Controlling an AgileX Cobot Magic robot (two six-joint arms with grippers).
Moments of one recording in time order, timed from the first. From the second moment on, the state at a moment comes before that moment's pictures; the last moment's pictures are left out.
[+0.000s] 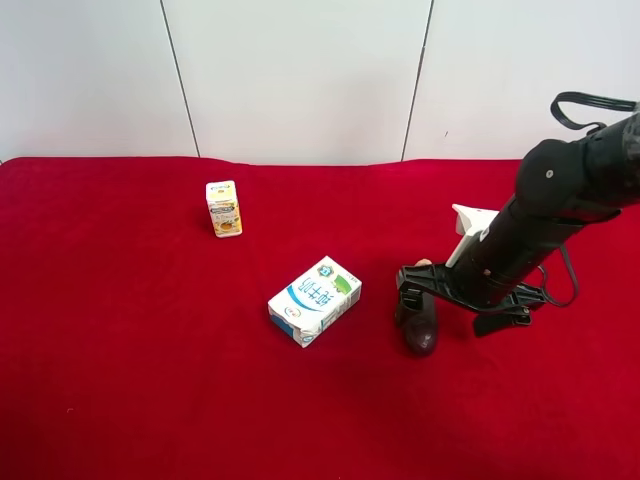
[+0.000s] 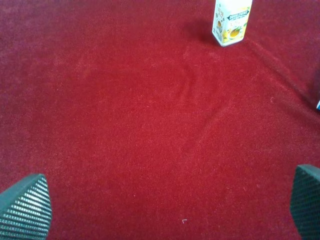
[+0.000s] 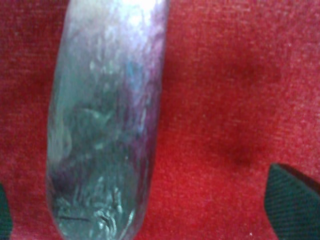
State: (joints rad) left arm 0.00 -0.01 -0.51 -0.13 1.07 0.15; right arm 0.34 1.74 -0.75 0.34 0.50 0.08
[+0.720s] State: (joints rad) left arm 0.00 -0.01 -0.51 -0.13 1.07 0.15; right arm 0.34 1.74 -0.75 0.28 0.51 0.19
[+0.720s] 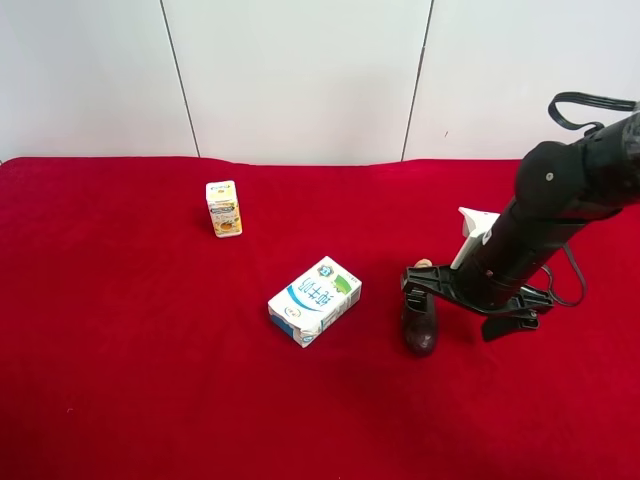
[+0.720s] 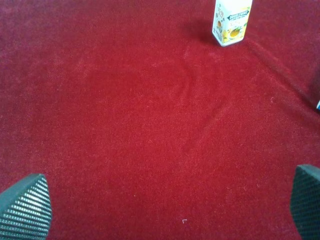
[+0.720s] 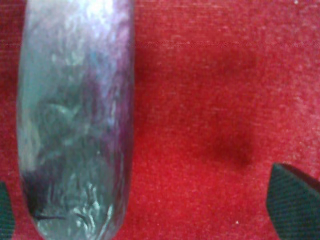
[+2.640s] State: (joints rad) left arm 0.00 -0.01 -0.51 -0.13 1.07 0.15; right arm 0.34 1.78 -0.76 0.19 0.54 0.36
